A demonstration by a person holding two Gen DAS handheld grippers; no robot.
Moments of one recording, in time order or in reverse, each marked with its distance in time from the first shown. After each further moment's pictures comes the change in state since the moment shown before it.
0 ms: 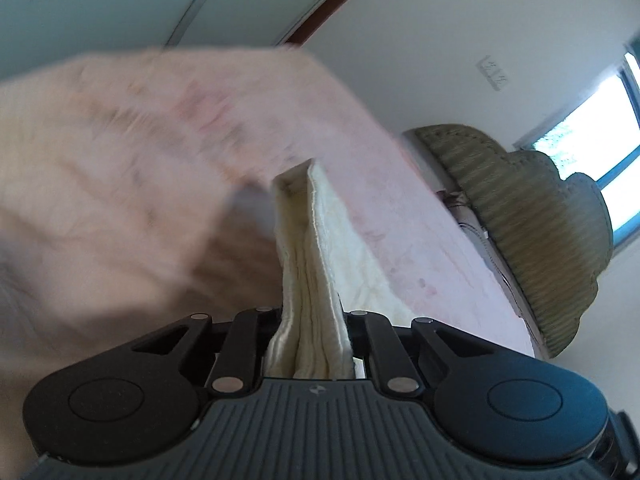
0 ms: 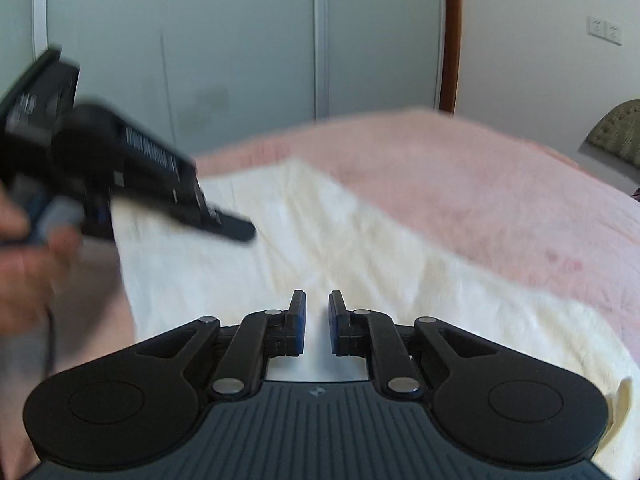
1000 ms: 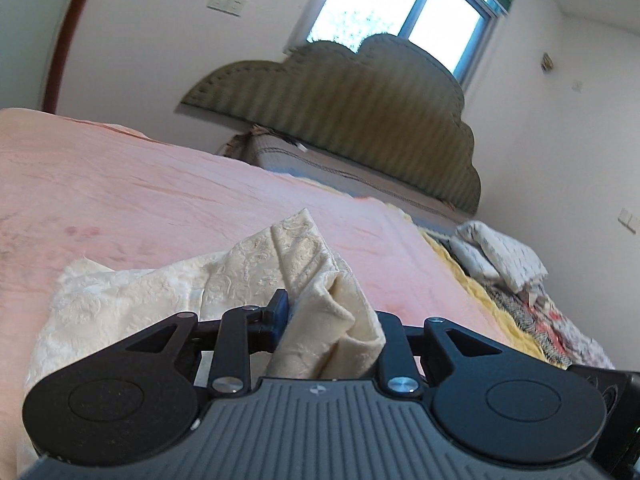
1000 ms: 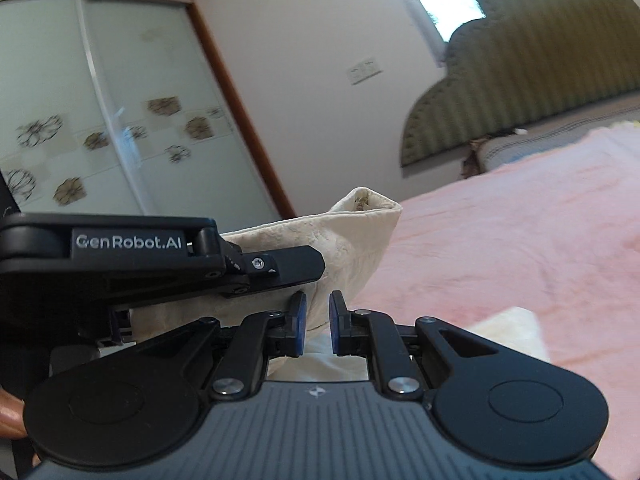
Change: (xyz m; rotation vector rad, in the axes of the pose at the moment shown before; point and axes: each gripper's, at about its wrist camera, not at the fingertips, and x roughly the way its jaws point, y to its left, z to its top) left arm 0.063 -0.318 -0.199 0.563 0.060 -0.314; right arm -0.229 -0.170 -0.096 0.559 -0.410 -0.253
